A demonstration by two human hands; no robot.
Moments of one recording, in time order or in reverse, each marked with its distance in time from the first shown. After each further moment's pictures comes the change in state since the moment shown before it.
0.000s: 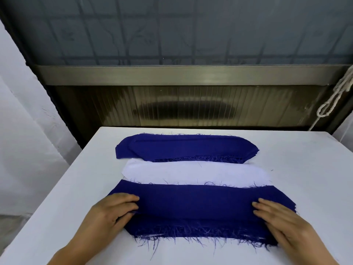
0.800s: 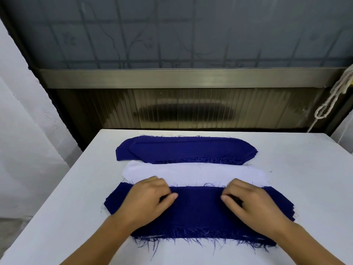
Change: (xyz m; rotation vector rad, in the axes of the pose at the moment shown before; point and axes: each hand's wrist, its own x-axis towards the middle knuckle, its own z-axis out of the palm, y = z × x) left_hand 0.077 0.047 0.034 0.105 -0.163 0.007; right_hand 0.077 -0.030 0.018 0.097 -0.276 0.133
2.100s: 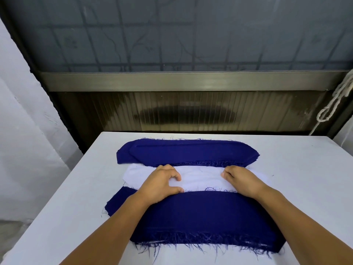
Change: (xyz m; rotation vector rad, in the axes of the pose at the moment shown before) left_hand 0.057 -0.038 0.048 -0.321 -0.253 -0.302; right_hand 0.079 0.064 0.027 -0.010 -0.343 0.415
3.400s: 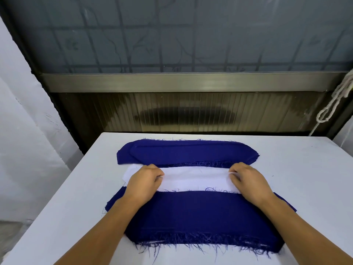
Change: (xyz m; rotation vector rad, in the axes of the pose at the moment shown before) left_hand -0.017 -0.017 -0.018 0.238 0.260 -0.024; right_hand -0.017 0.015 0.008 -0.079 0.370 -0.086
